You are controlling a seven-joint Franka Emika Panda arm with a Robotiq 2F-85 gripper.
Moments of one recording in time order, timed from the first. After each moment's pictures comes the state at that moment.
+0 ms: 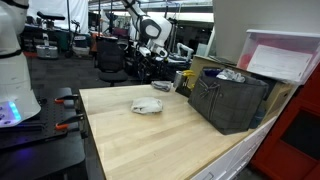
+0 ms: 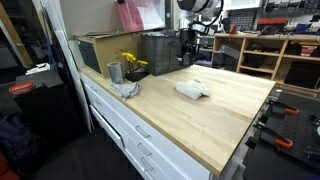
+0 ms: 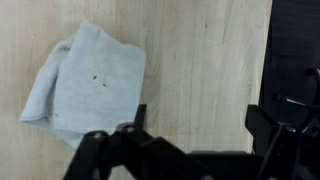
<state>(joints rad) -0.10 0.34 0.08 -1.95 0.25 2.12 -0.24</state>
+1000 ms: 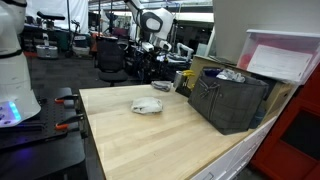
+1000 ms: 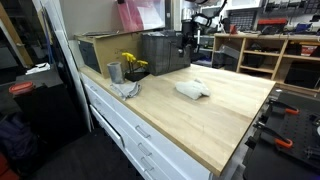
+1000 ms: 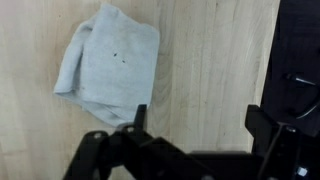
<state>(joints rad) -0.09 0.27 0.02 -1.97 0.25 2.17 -0.24</state>
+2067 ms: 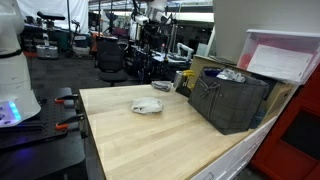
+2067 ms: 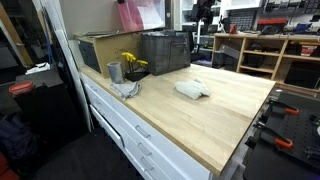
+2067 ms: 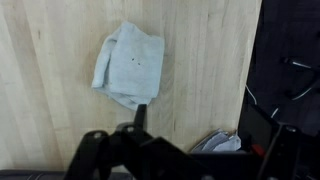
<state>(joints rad) -0.10 -0.06 -0.03 -2.11 0.22 2.07 -0.23</state>
